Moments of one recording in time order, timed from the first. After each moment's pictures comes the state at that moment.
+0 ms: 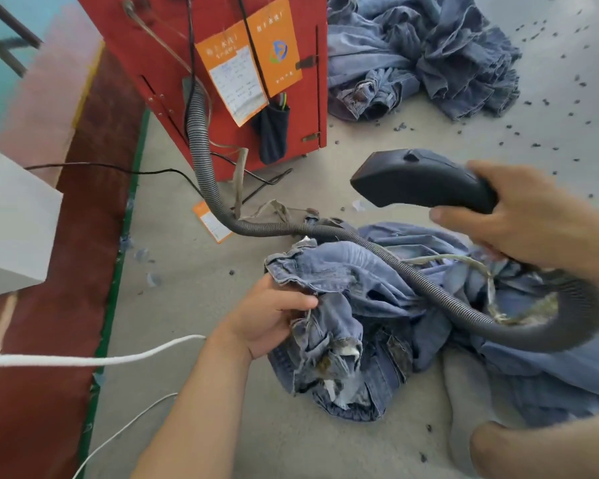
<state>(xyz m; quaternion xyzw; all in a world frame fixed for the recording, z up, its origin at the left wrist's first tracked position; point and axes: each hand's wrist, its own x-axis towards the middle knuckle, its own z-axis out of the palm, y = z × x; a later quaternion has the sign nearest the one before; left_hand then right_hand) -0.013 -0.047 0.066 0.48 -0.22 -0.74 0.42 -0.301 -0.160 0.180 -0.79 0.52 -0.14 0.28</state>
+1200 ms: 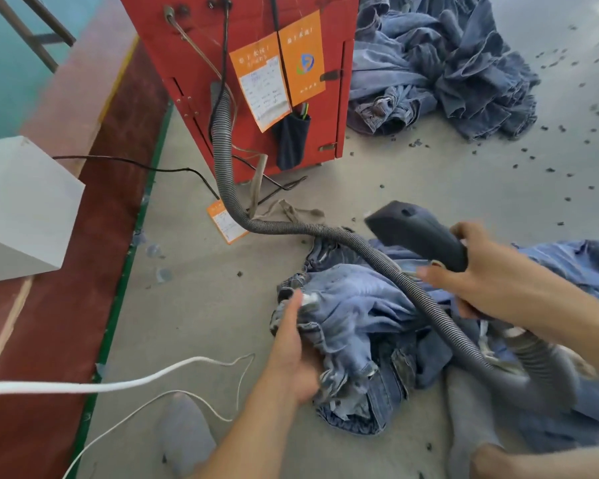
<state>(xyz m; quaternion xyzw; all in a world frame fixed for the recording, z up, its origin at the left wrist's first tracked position) -0.054 -0.018 0.020 0.47 0.05 -0.74 0.48 -0.275 -0.131 0.150 -0.70 0.61 -0.04 0.38</state>
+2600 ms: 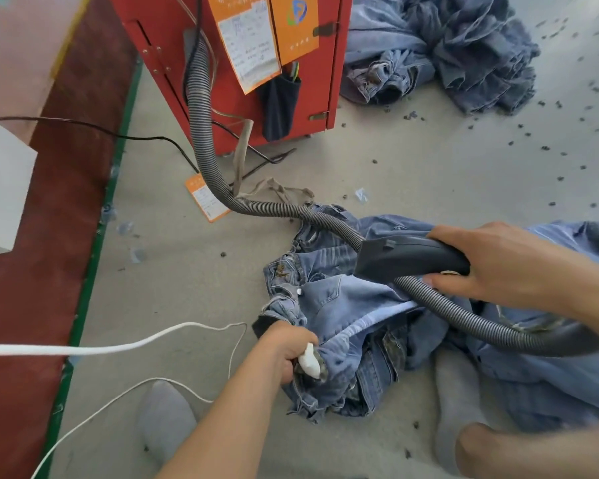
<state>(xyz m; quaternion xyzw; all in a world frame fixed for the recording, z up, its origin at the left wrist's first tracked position) -0.043 -0.030 -0.035 0.73 -0.04 -0.66 0.18 -0.297 -0.162 0.118 -0.87 0.43 0.08 0.21</state>
